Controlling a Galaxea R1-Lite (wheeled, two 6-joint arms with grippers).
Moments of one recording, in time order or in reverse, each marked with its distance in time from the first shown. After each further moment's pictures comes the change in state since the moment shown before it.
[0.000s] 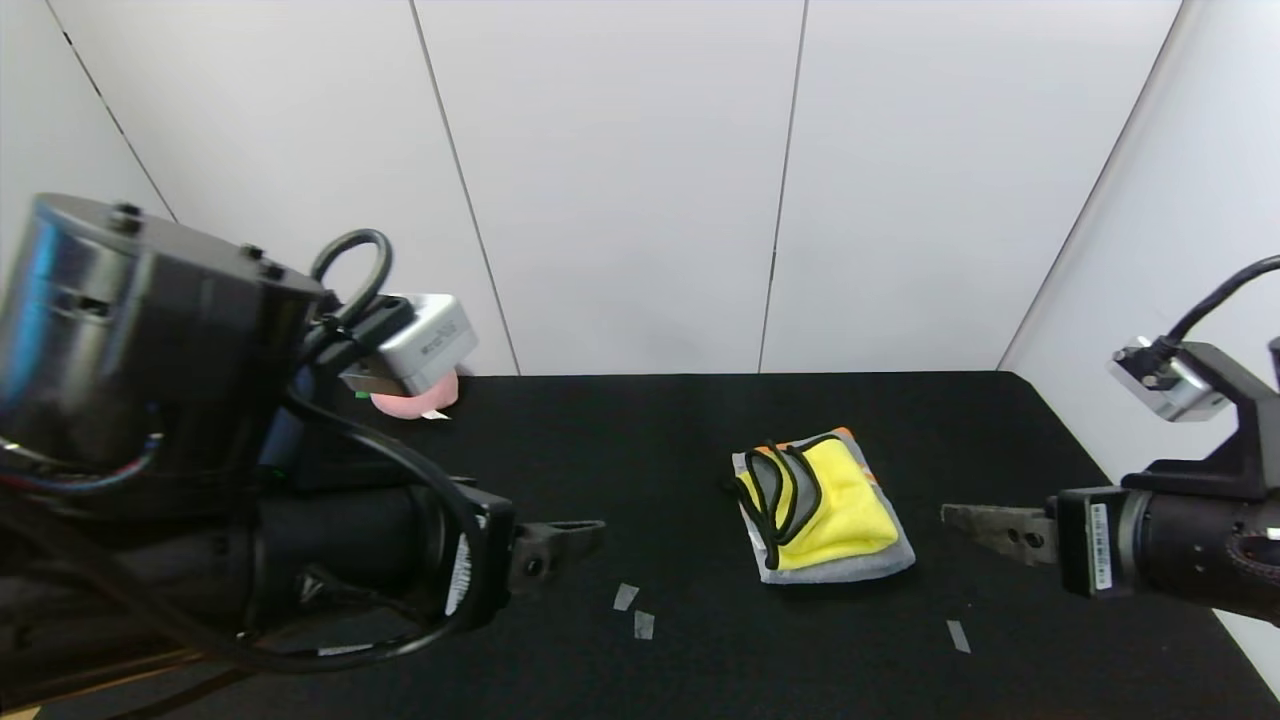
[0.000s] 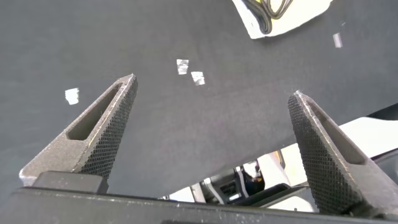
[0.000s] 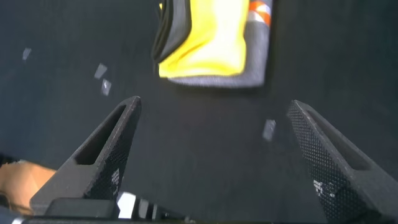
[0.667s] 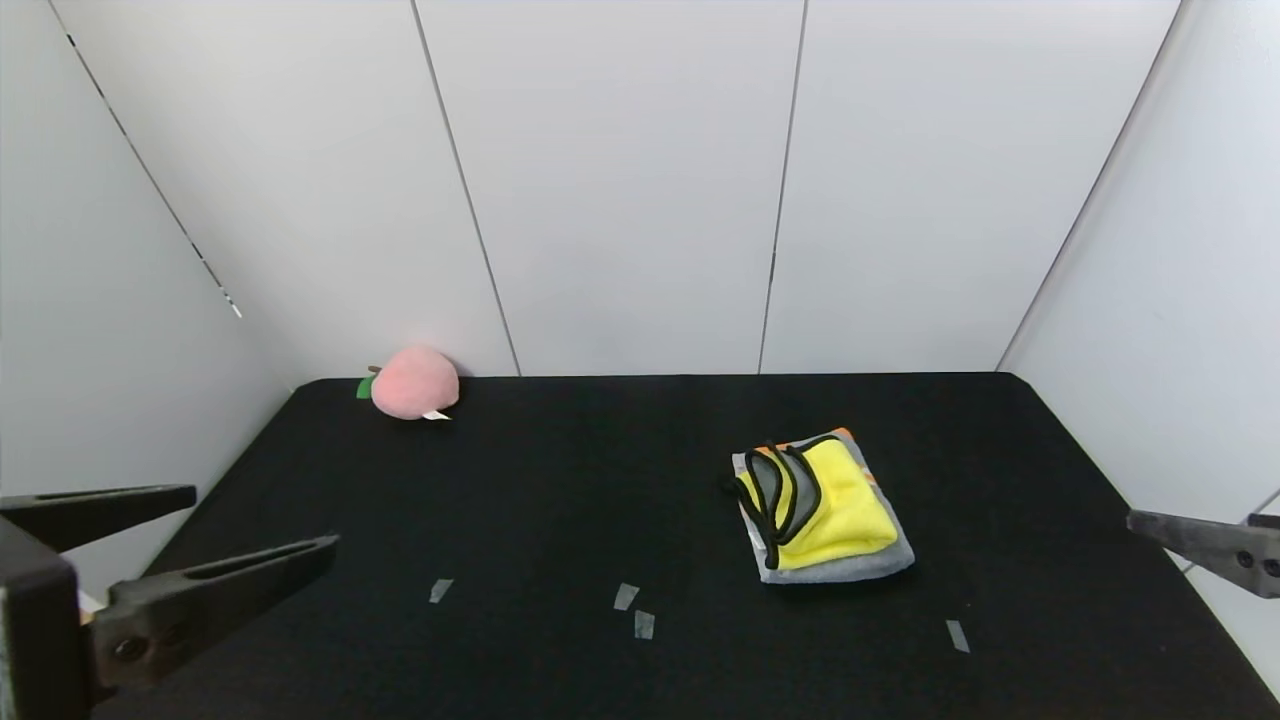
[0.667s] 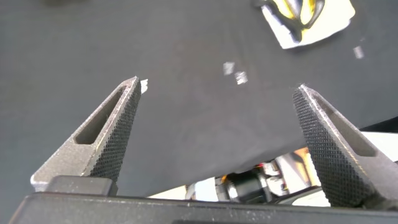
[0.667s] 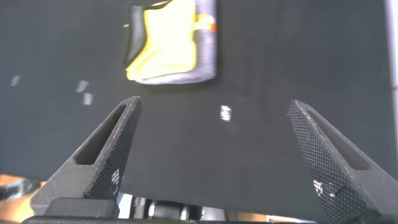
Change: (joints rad) left arm 0.147 -0.389 0.089 0.151 0.017 0.095; right arm -0.176 -0.299 0.043 0.161 0.001 -0.029
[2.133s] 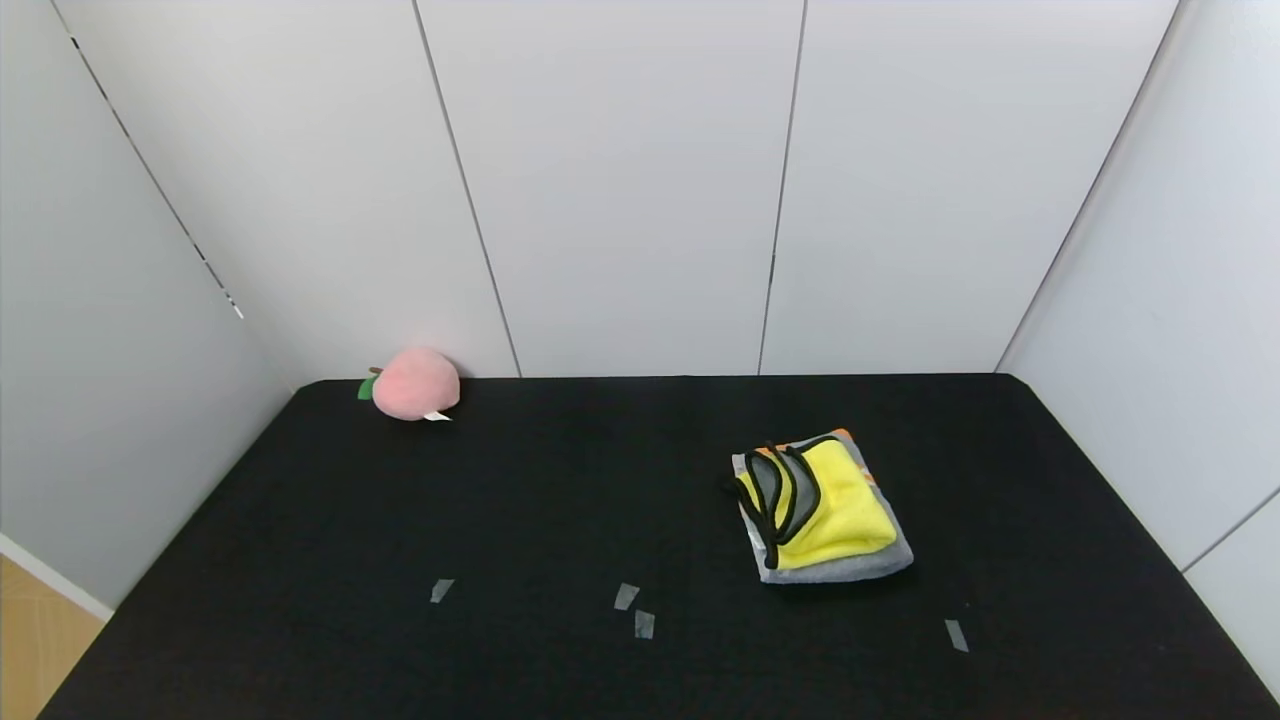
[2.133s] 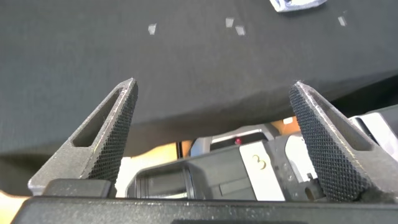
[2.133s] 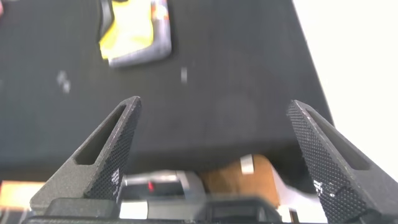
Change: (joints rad) left arm 0.554 -0.696 0.047 0.531 -0.459 0.142; right arm -0.324 -0.738 0.024 0.551 0.134 -0.083
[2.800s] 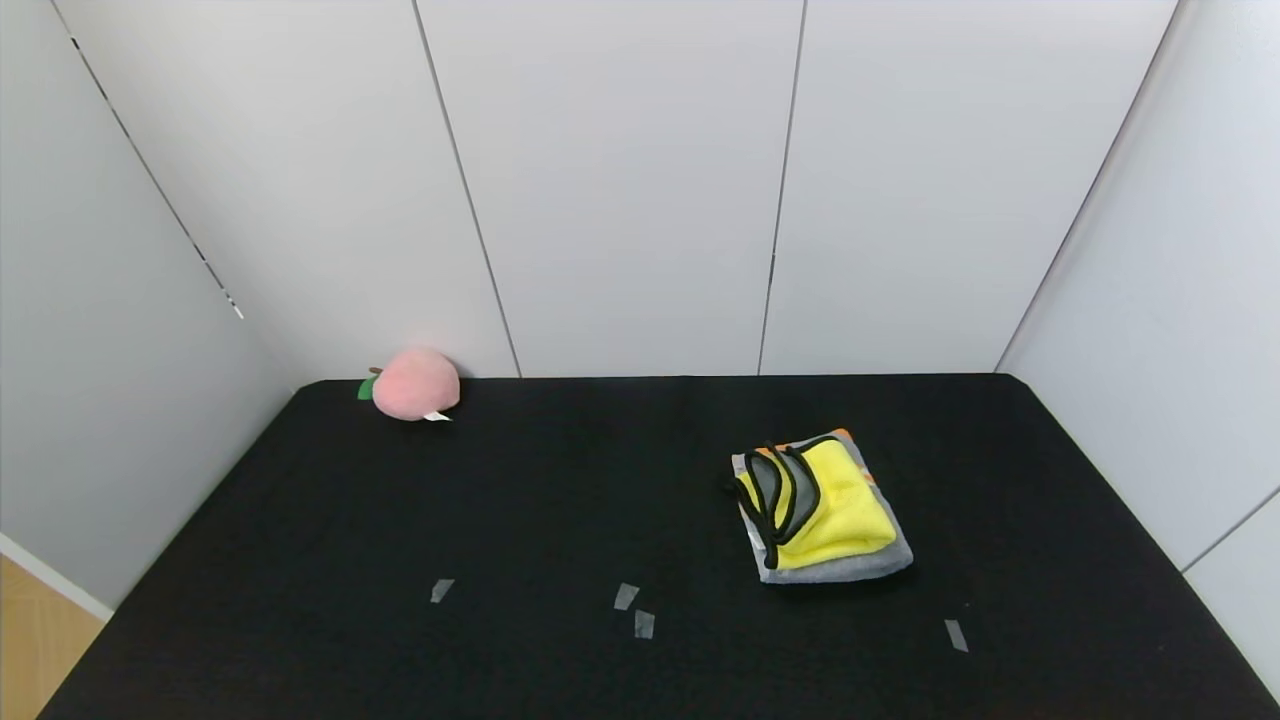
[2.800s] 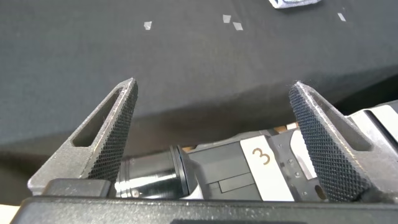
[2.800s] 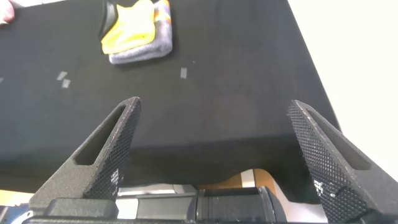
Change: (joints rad) left arm 0.056 -0.243 0.133 0.023 -0.058 0.014; right arm 0.013 -0.275 0.141 0.013 -0.007 -0.007
